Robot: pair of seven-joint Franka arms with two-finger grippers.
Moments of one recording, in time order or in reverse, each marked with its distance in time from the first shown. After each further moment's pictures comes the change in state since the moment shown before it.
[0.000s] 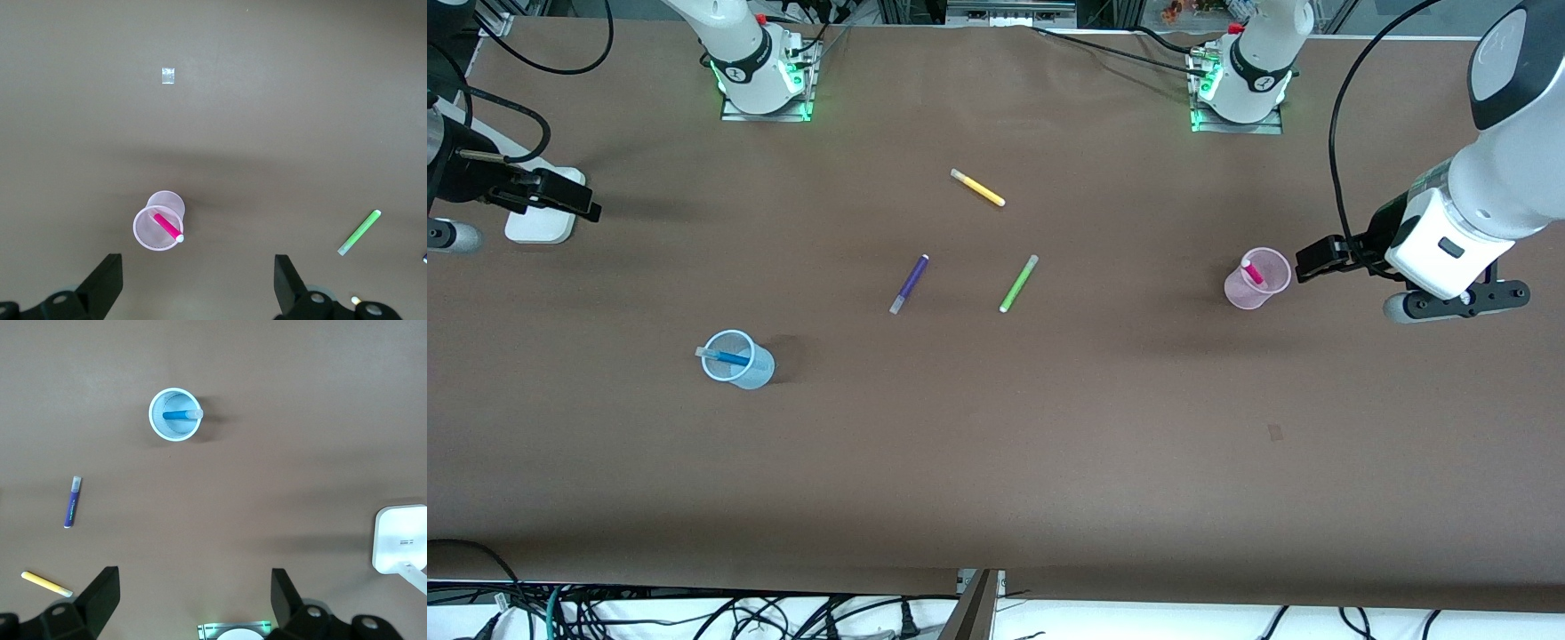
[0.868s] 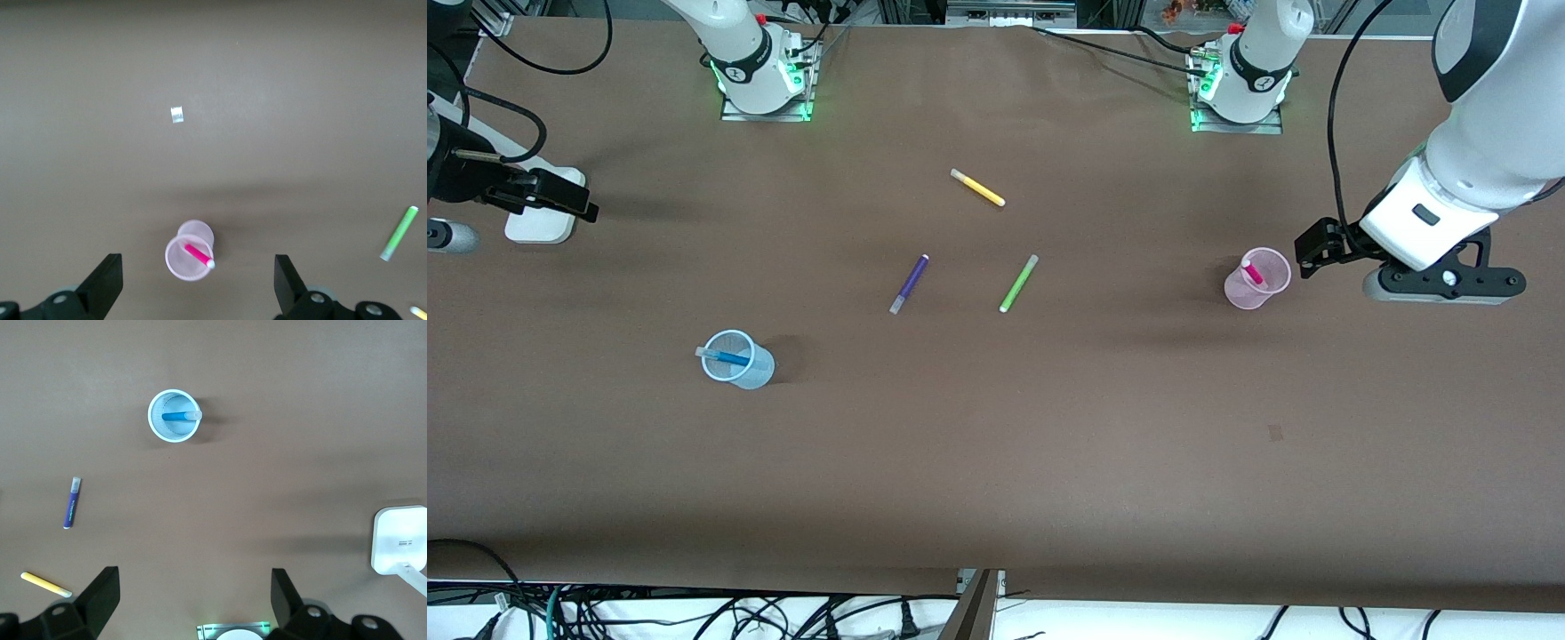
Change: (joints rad) left arm -0.455 -0.134 0.504 -0.137 0.001 0.148 0.236; right arm -0.005 0.001 0.000 0.005 0.000 -0.001 -0.005
